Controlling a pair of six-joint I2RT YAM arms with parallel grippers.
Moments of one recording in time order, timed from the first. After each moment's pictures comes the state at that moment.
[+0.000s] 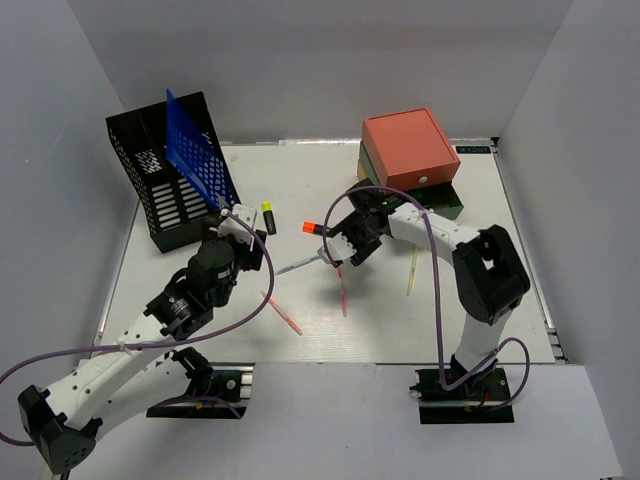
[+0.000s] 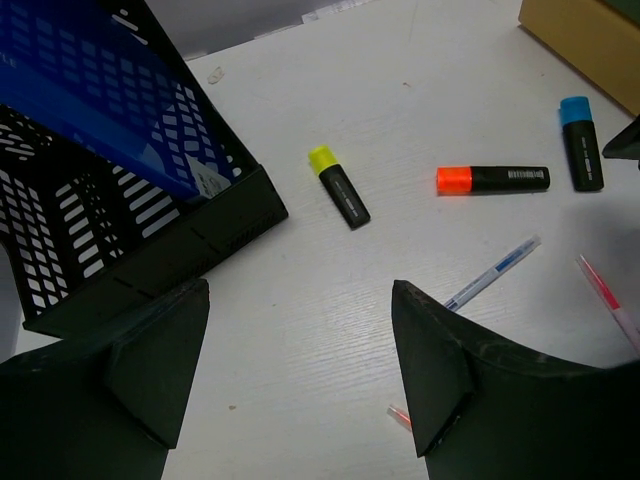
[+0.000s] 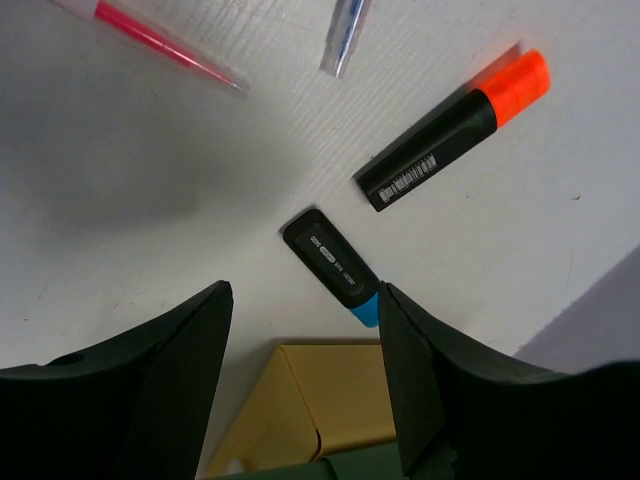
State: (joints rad) left arm -0.75 0.76 0.70 -0.21 -0.60 0.06; right arm 0.63 1.80 1.31 -0.66 -0.25 -1.72
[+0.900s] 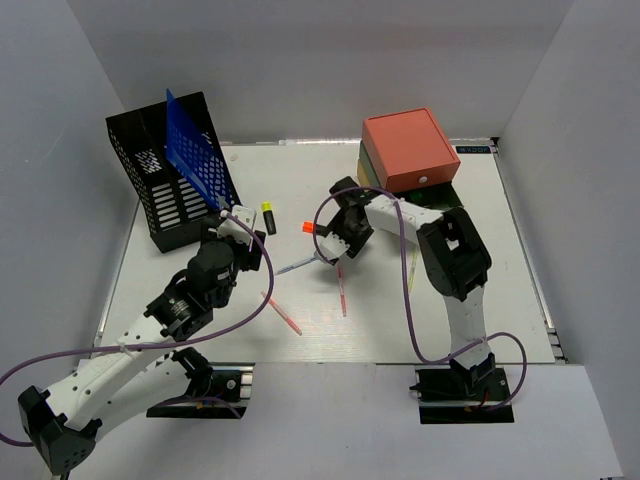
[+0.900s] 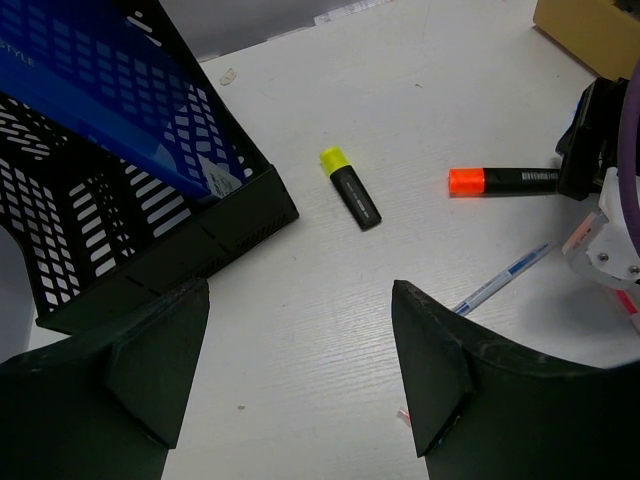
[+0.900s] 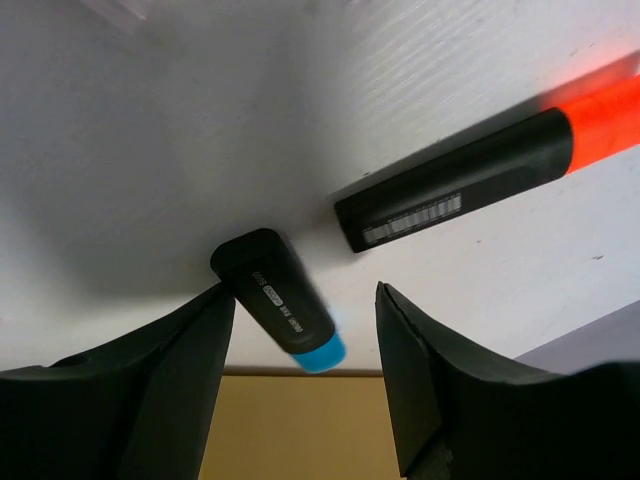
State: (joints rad) left arm -0.75 0.75 0.68 -0.19 -0.62 0.08; right arm 0.64 2.08 1.50 -0.66 -0.08 -1.93
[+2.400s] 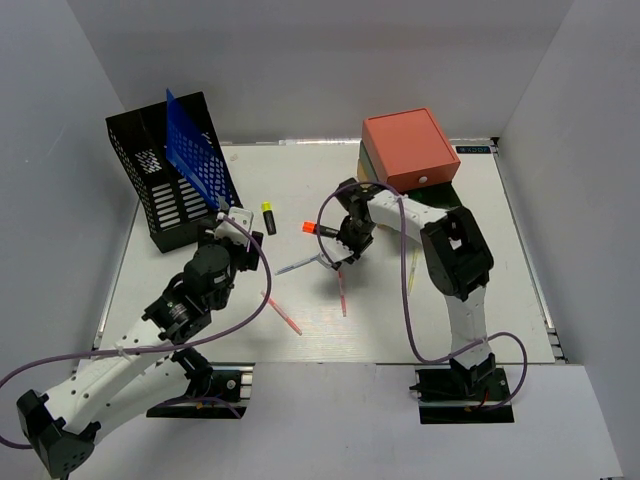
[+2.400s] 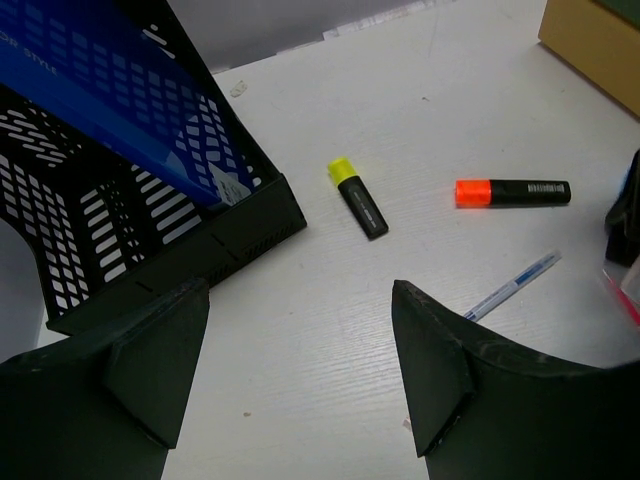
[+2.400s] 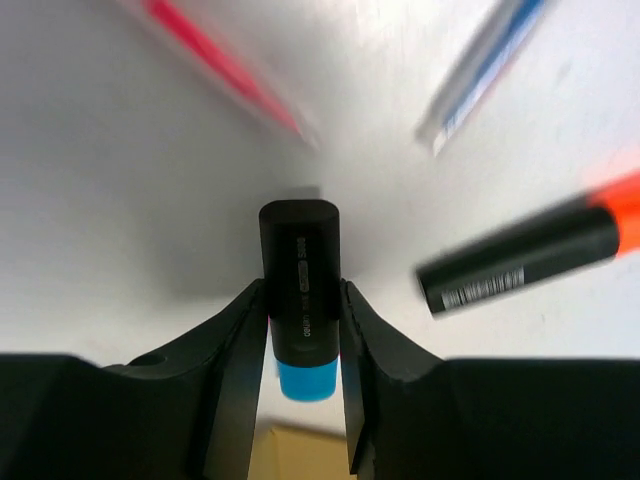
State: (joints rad) left arm -0.75 0.73 0.66 -0.17 -0.63 0.10; right arm 0.62 2.10 1.57 -0.91 -0.24 -1.92
